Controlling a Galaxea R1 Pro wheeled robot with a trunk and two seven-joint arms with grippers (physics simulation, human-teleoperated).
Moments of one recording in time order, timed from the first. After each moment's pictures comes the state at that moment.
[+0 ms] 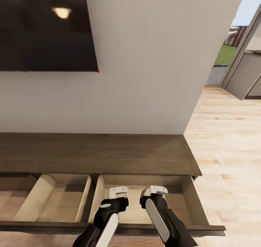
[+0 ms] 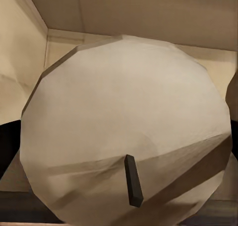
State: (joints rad) left arm -0.27 -0.17 -0.42 -1.25 0.46 0.61 0.60; right arm -0.40 0.17 0.35 -1.07 -0.56 0.72 -0.71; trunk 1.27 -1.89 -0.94
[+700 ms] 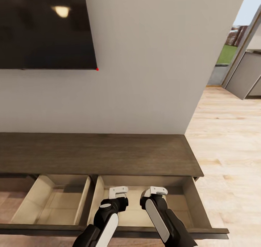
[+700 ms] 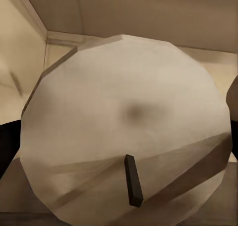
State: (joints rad) left arm -0.27 -0.17 -0.42 -1.25 0.45 0.61 0.60; right arm -0.40 0.17 0.35 -1.06 -0.56 0.73 -0.71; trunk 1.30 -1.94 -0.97
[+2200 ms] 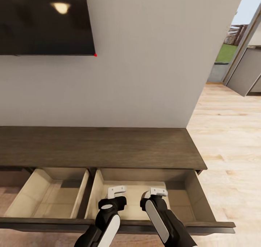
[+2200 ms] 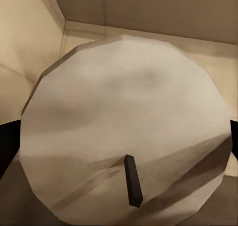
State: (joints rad) left arm -0.27 -0.17 -0.45 -1.26 0.46 0.56 0.71; right arm -0.40 0.17 0.35 -1.03 -0.56 0.72 -0.71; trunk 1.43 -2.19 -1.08
